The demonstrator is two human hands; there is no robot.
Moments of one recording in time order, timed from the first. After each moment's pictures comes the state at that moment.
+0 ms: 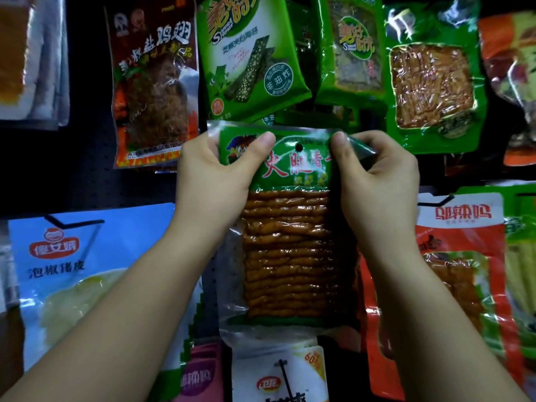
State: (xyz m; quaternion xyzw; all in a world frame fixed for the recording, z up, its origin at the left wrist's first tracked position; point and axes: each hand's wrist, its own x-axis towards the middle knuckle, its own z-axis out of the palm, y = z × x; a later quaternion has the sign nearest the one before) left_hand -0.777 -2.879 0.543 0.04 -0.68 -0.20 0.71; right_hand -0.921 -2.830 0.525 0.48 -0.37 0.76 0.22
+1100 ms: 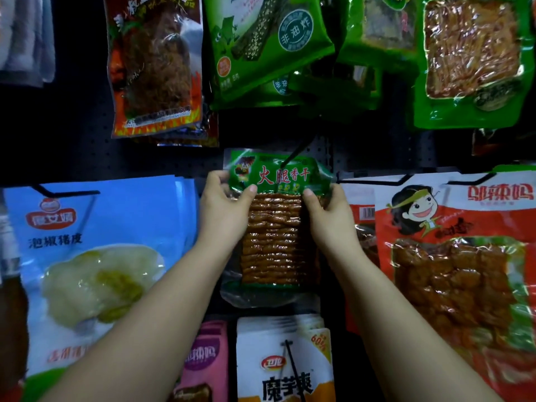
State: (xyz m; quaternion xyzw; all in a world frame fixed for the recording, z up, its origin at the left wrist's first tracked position) left_hand -0.790 -2.981 0.487 0.28 -0.64 -0.23 0.68; right_hand -0.939 -2.943 0.467 0.52 -0.48 0.71 -0.03
